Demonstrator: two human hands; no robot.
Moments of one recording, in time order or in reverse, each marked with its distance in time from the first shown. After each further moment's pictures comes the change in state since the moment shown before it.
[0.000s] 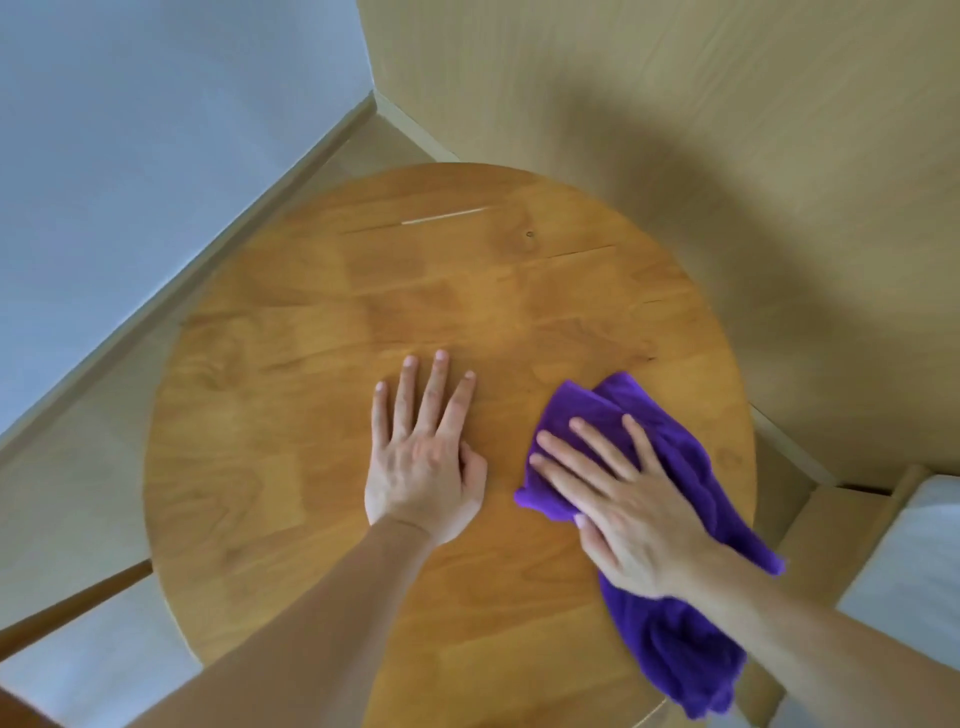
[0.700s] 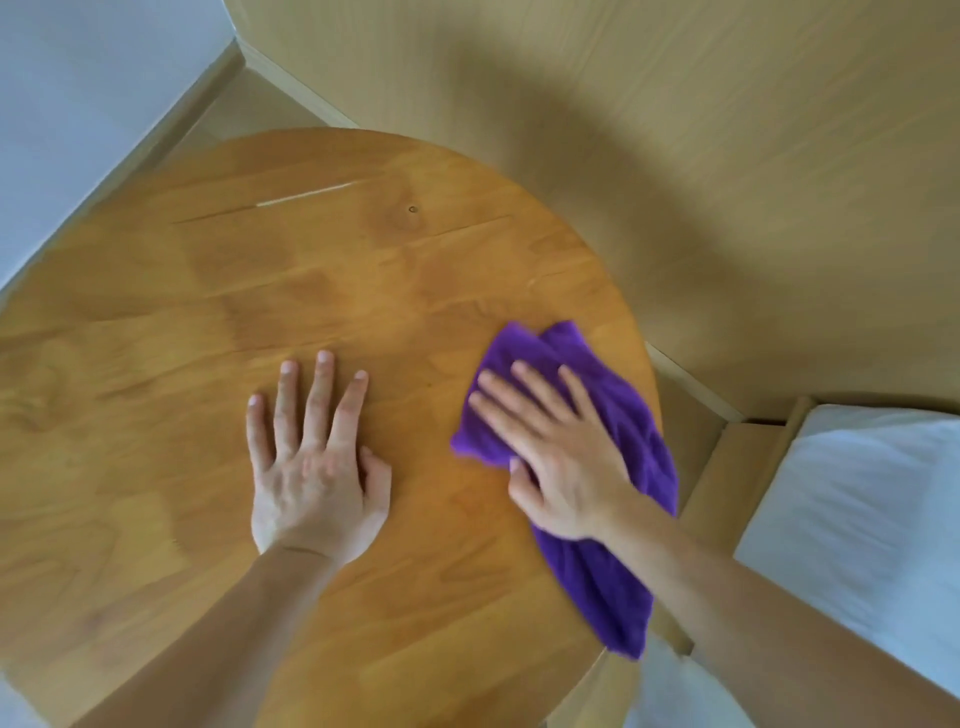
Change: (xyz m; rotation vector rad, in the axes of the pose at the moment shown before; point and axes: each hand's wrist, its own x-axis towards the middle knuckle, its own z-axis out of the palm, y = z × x) left_hand 0.005 0.002 0.005 0.009 0.048 -0.014; right_hand 0.009 0.027 -0.001 0.116 0.059 0.244
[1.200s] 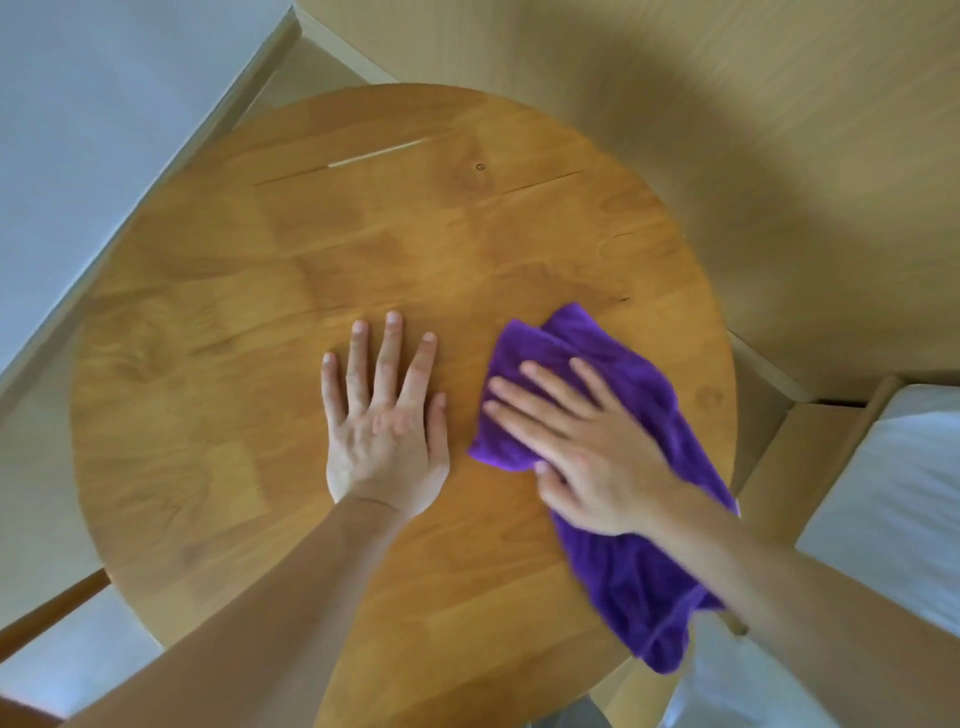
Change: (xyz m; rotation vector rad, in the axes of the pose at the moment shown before) left_hand -0.001 -0.005 0.003 0.014 -0.004 0.018; right_hand 0.000 -0.033 0.004 0.000 0.006 -0.178
